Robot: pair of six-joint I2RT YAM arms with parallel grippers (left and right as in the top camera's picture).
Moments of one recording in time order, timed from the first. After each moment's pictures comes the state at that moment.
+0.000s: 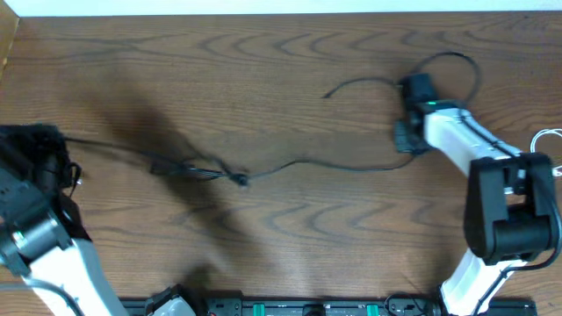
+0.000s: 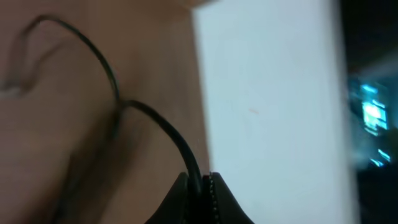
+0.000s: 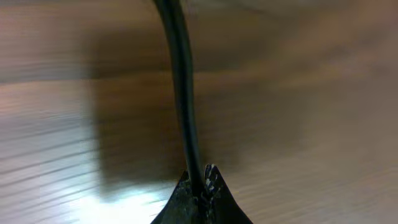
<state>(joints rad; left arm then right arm) 0.64 1.05 1.15 -0.61 0.14 -1.13 0.12 1.93 1.19 -0.61 0.28 0.21</state>
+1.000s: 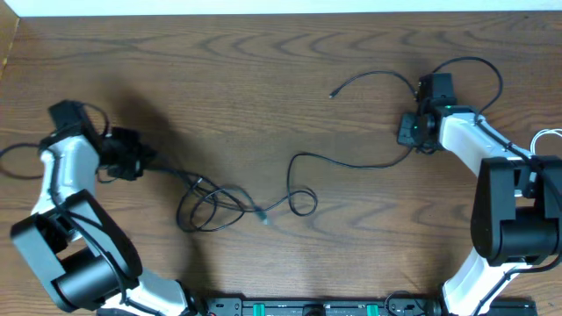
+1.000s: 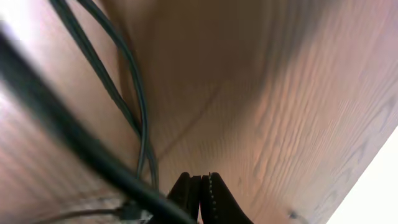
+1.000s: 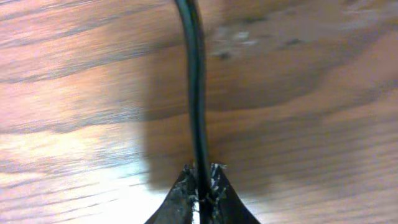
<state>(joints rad) 0.48 1.76 1.15 -0.75 0.47 -0.86 0.06 1.92 1.14 -0.46 0.04 0.28</state>
